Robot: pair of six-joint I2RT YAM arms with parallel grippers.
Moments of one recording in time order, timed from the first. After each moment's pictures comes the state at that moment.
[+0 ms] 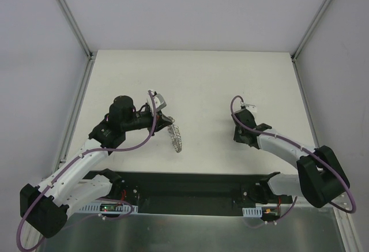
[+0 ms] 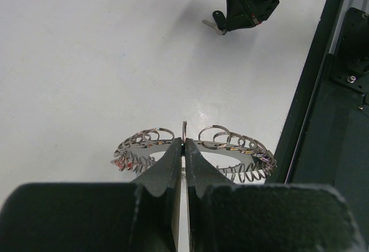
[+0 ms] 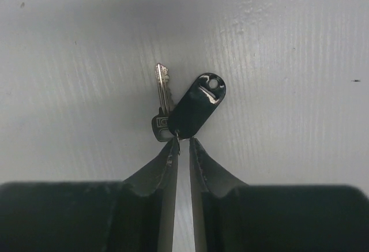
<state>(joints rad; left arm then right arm) -0.52 0.89 0.71 -0.19 0.62 0.09 0.52 1.27 0.57 -0.37 0.35 0.57</state>
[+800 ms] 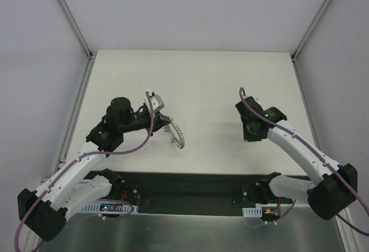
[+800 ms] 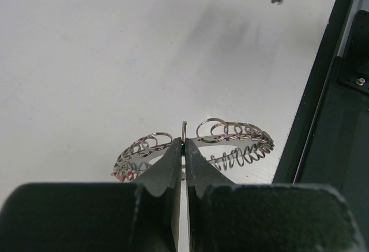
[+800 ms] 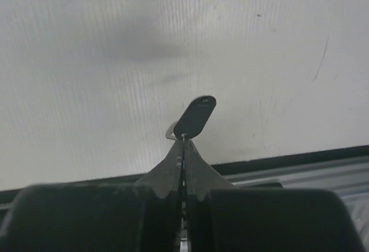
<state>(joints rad) -0.52 0.85 0.71 -0.19 0.59 0.11 0.54 1.14 0.94 -1.04 0.36 0.47</state>
